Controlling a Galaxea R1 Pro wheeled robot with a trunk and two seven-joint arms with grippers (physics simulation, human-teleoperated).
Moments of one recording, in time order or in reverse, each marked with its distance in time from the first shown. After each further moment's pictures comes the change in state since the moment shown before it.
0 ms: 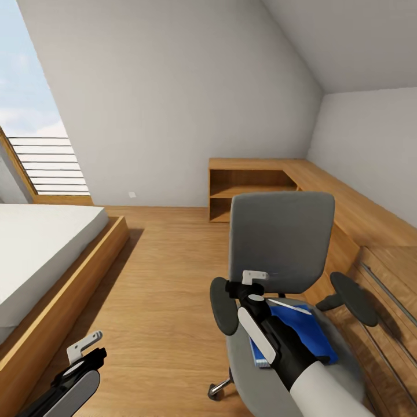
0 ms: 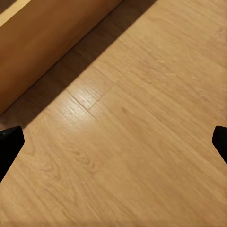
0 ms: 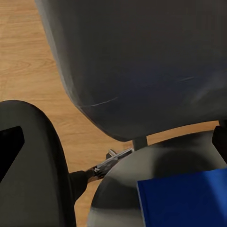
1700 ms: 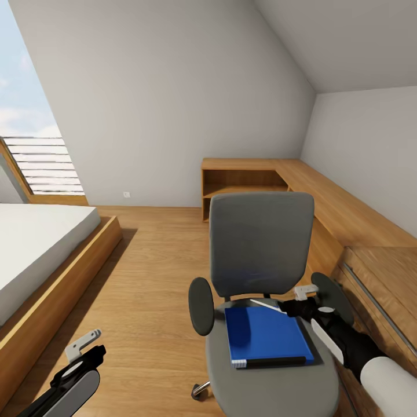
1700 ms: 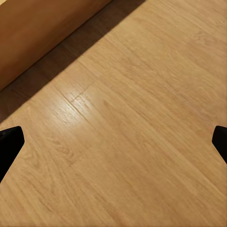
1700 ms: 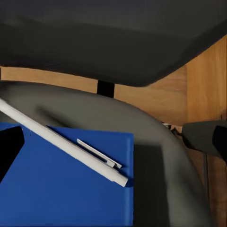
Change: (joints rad) left arm 0.000 0.002 -0.001 -0.002 -0.003 -0.054 -0.004; right arm -0.053 -0.363 -0.058 0.368 0.125 -0.129 0.617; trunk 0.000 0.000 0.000
